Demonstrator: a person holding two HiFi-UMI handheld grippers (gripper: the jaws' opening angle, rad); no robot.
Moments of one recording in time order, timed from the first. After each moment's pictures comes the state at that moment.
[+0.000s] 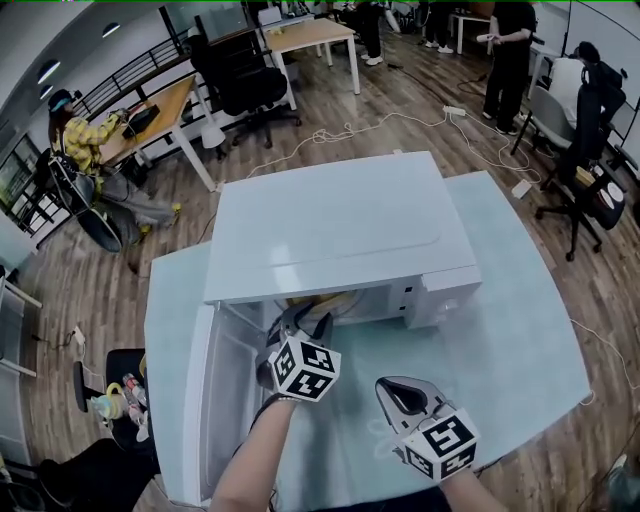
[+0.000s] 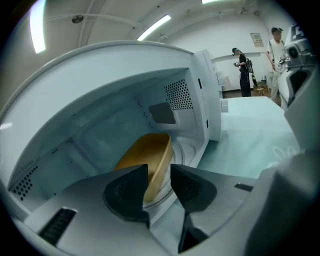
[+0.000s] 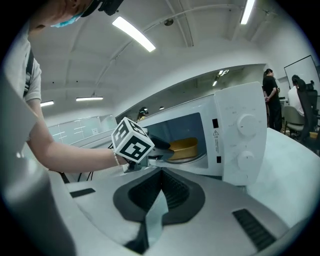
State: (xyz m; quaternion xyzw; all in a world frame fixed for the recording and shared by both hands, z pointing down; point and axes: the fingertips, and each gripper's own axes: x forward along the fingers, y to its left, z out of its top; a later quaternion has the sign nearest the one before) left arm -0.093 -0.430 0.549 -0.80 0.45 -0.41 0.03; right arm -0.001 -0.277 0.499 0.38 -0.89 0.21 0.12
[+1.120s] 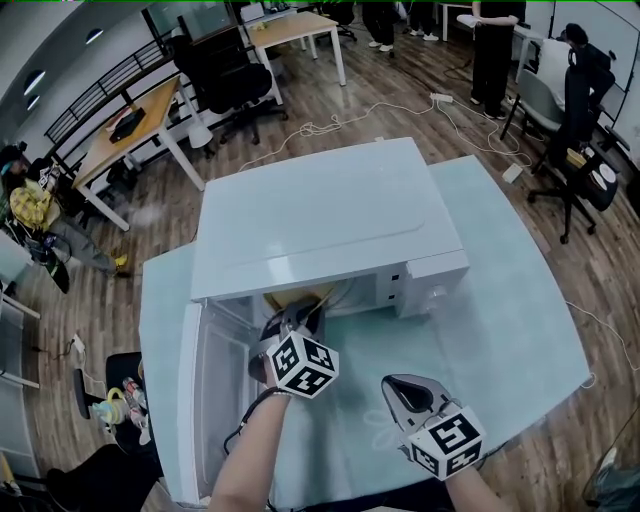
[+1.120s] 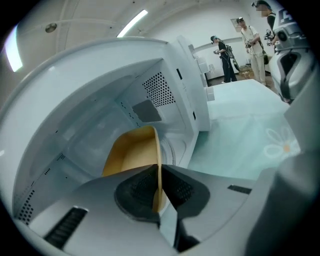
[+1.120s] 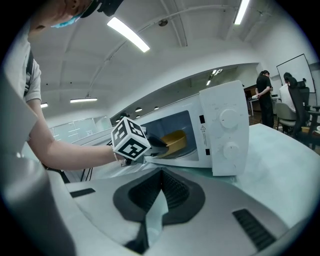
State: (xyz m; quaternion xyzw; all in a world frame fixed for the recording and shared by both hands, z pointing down) left arm -0.075 -0.423 0.561 -0.79 0.39 -0.47 0.09; right arm 0.024 -0.264 0.509 0.41 -0.87 0.23 0.12
